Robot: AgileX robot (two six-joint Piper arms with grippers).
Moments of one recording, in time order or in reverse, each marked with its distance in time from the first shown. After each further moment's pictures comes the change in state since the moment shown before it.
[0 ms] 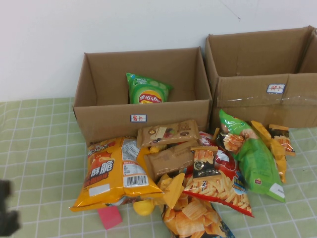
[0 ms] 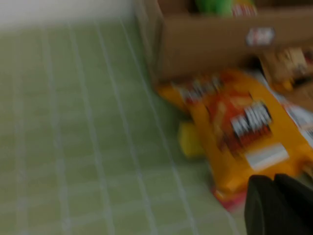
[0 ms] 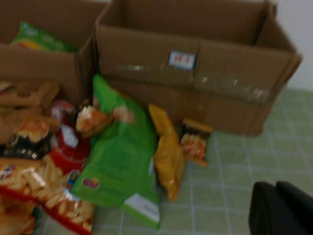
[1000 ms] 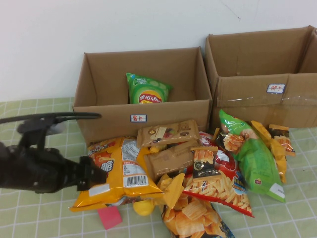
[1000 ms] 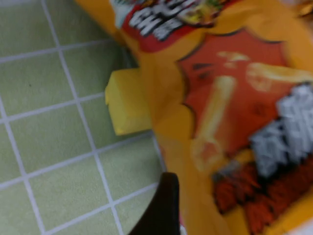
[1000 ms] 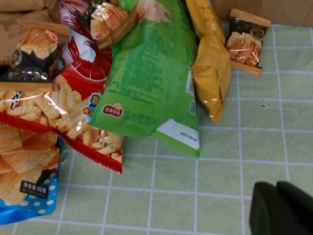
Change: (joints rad) right arm 0.000 0.343 0.000 0.147 0.059 -0.065; left arm 0.000 0.871 -0.170 -0.623 -0.070 0.526
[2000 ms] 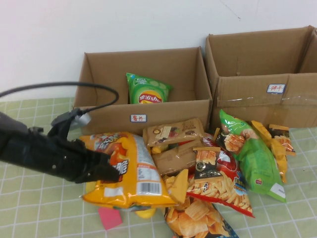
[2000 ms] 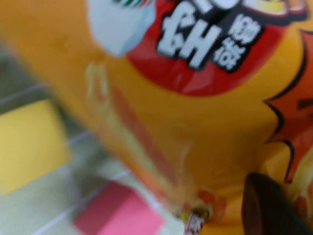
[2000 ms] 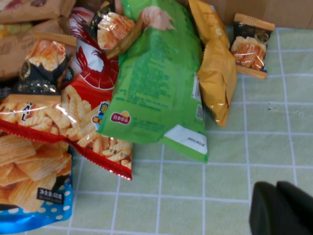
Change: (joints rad) right arm 0.000 0.000 0.000 0.034 -0.006 -0.002; left arm 0.000 0.228 -0.181 -0.128 0.271 0.123
